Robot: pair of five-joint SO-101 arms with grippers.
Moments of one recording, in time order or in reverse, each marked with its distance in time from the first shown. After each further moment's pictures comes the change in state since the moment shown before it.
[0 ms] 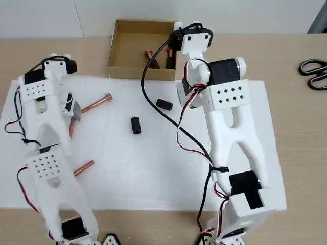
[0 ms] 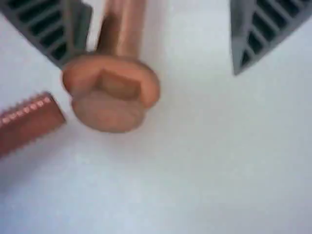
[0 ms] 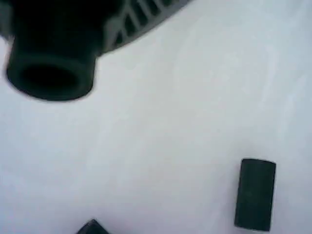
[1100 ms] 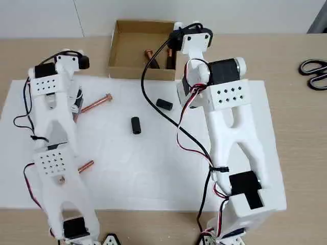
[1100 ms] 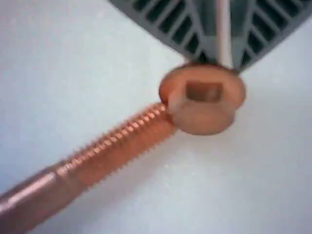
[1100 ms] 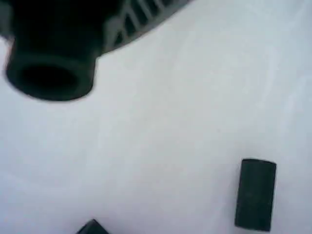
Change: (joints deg) left arm 4.1 0.5 -5.6 6.3 0.5; right arm 0.0 0.0 0.0 0.0 0.0
